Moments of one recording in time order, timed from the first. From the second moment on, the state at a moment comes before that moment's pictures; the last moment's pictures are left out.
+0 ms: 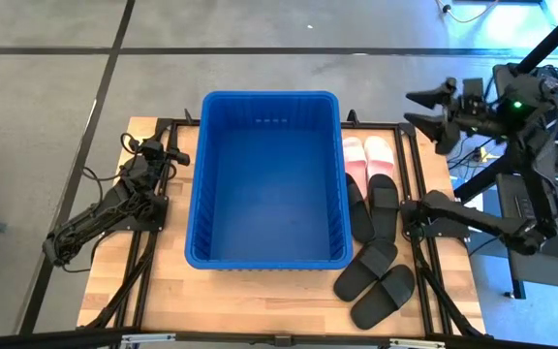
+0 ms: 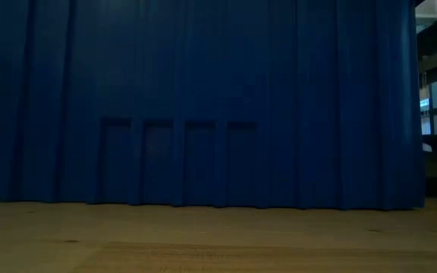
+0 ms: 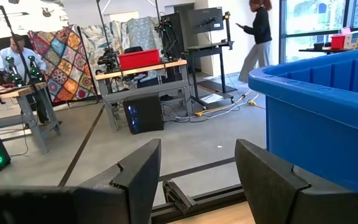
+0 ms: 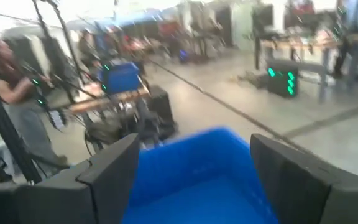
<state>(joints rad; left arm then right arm) 0.68 0.00 0.03 -0.01 -0.72 0.14 -0.87 0.81 1.41 -0.57 -0.63 0.17</state>
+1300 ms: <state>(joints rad) 0.68 0.00 0.03 -0.01 -0.72 0.14 0.64 1.25 1.37 -1.01 0.00 1.84</state>
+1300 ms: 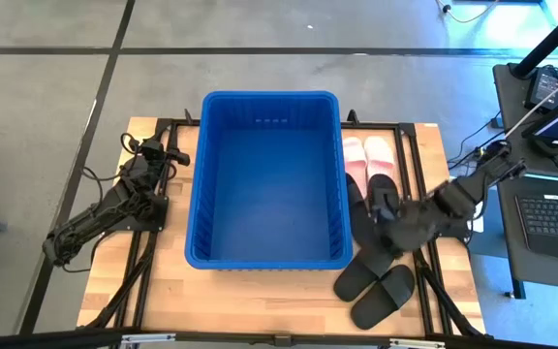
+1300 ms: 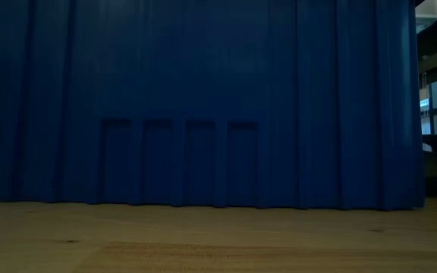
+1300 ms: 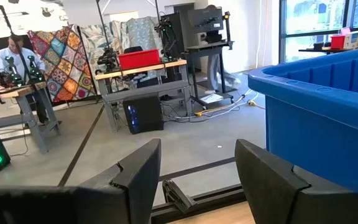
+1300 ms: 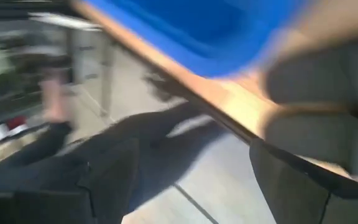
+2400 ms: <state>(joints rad) 0.68 0.00 0.03 -0.01 -0.72 0.14 0.84 1.94 1.37 -1.39 -0.34 1.98</state>
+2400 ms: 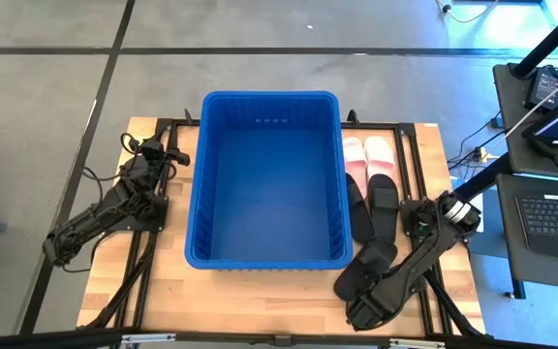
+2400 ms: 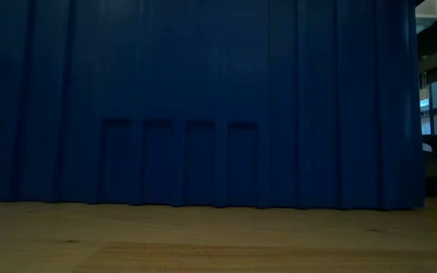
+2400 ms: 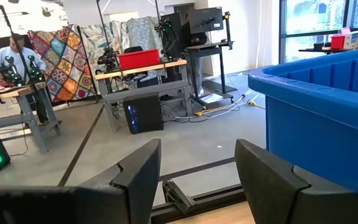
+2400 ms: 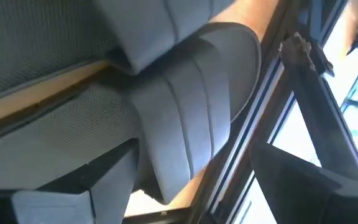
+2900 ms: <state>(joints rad) 0.68 0.00 0.03 -0.01 -0.72 0.14 0.84 2.00 1.37 -1.36 -0.33 1.88</state>
